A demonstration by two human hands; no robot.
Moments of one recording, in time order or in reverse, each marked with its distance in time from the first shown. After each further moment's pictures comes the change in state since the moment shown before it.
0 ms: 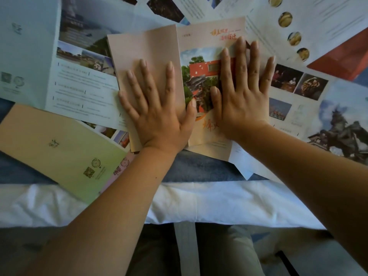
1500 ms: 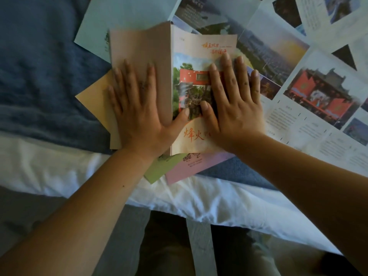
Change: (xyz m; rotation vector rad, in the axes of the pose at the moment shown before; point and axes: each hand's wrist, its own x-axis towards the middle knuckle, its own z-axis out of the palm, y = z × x) left_hand -0.024 -0.196 -0.014 -0.259 0.046 -0.126; right_hand 0.003 -0.168 0.014 0.037 -0.078 -0.284
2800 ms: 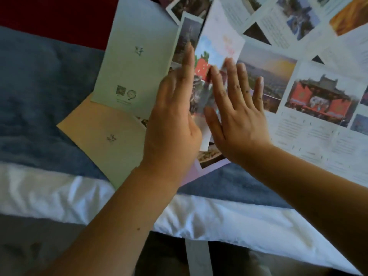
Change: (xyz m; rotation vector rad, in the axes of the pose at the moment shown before) left_hand 0.012 0.132 -0.055 -0.496 0.051 0.187; right_hand -0.006 0.054 -0.049 0.120 0.055 0.040
